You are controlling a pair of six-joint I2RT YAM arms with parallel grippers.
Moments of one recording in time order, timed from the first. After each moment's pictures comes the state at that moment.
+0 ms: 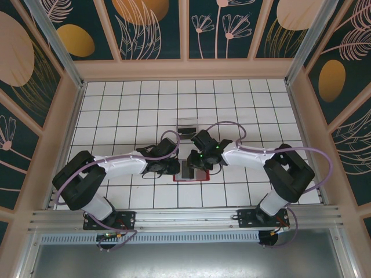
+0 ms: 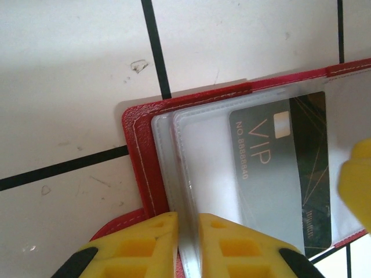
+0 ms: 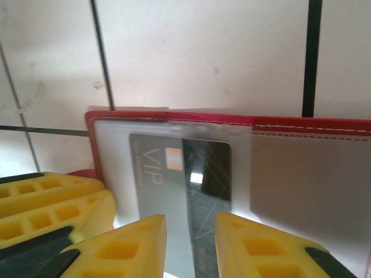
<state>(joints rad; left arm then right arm) -0.83 1.57 0.75 -0.29 0.13 -0.73 0.84 1.58 0.86 -0.36 -0.21 0.94</state>
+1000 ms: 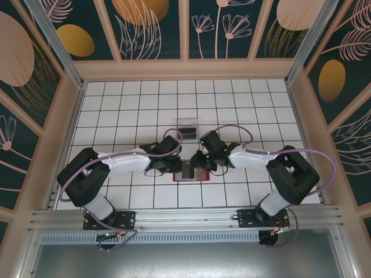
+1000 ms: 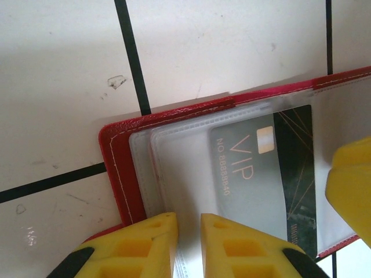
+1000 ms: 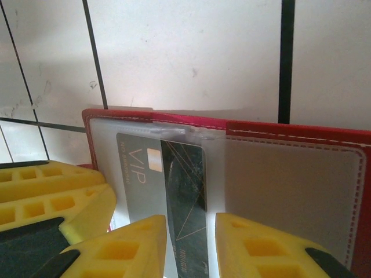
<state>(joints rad) -0.83 1.62 0.81 -0.32 0.15 -0.74 0.75 1.55 0.74 -0.21 -0.34 0.90</state>
